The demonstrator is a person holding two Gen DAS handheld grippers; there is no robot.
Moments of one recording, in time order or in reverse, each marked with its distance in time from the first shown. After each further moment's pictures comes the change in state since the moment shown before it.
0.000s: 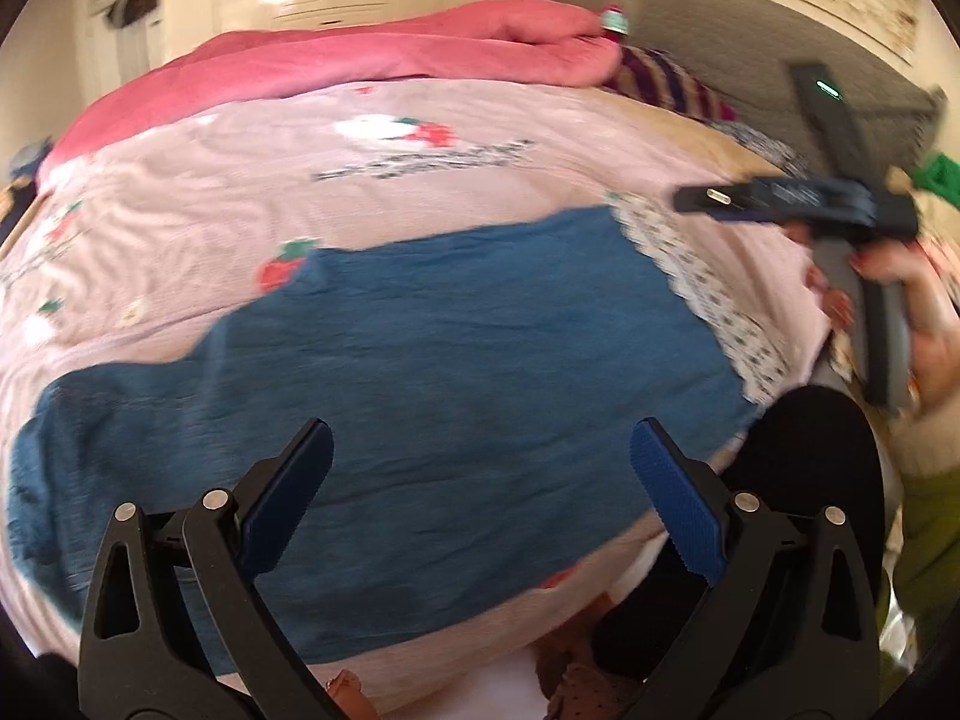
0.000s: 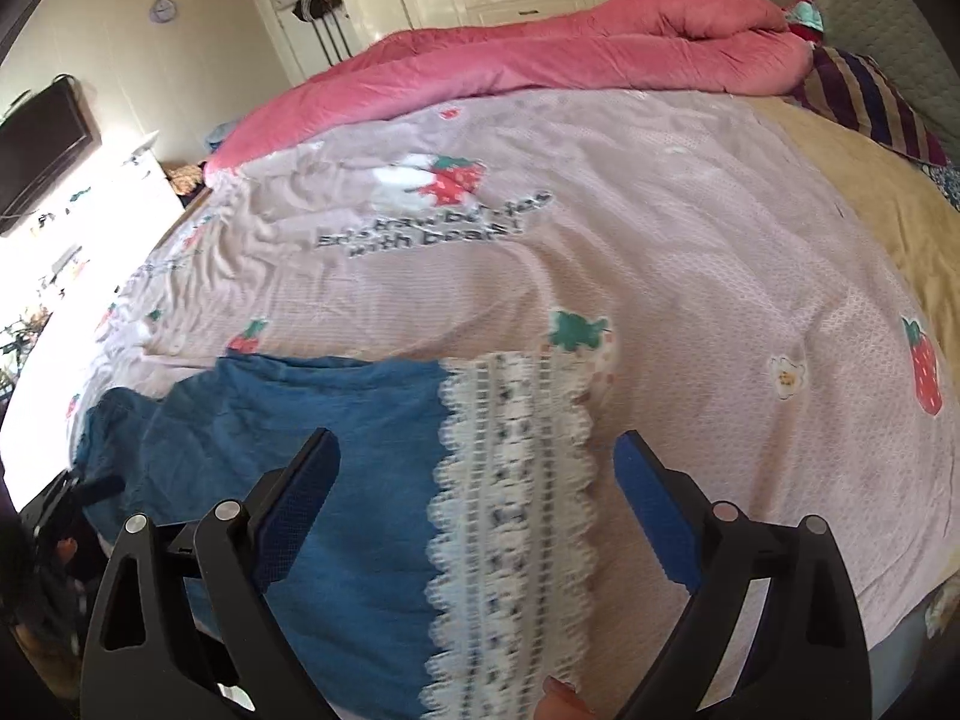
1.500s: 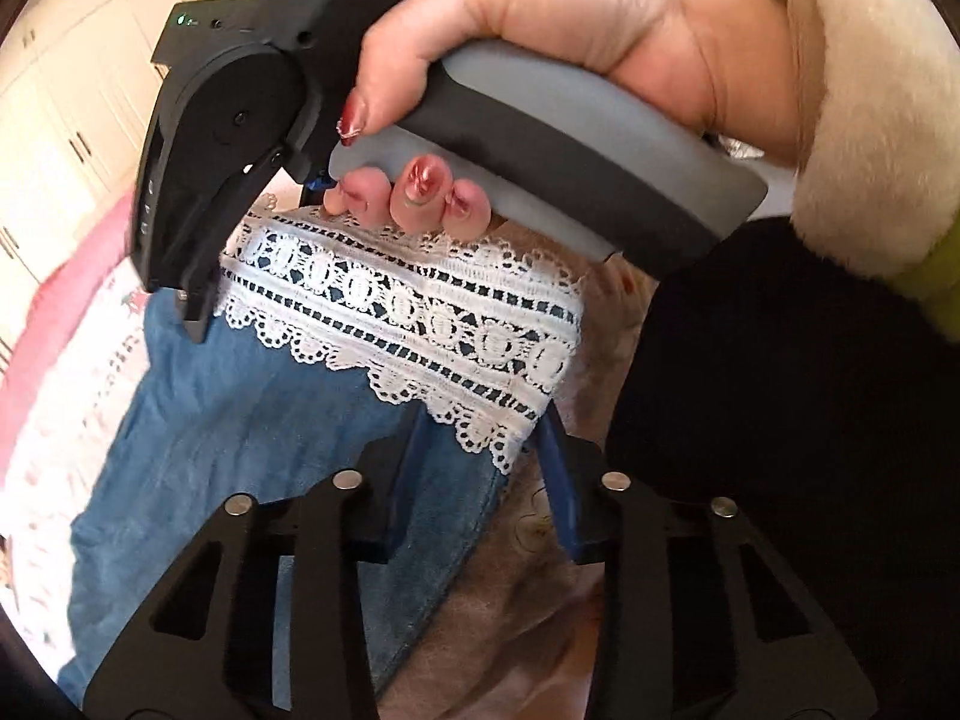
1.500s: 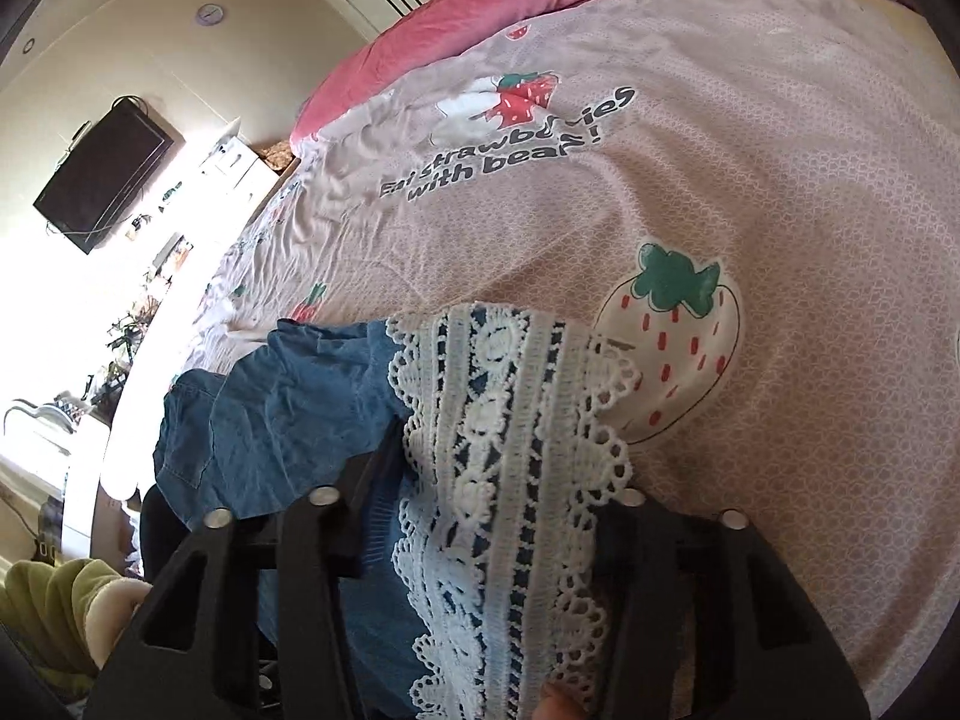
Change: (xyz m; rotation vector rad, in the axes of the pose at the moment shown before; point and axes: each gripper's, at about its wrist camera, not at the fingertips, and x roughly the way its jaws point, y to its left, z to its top) left arm 0.096 -0.194 -0.015 0.677 0.010 -0.076; right arm 0.066 -0.025 0.004 0.051 0.153 0.389
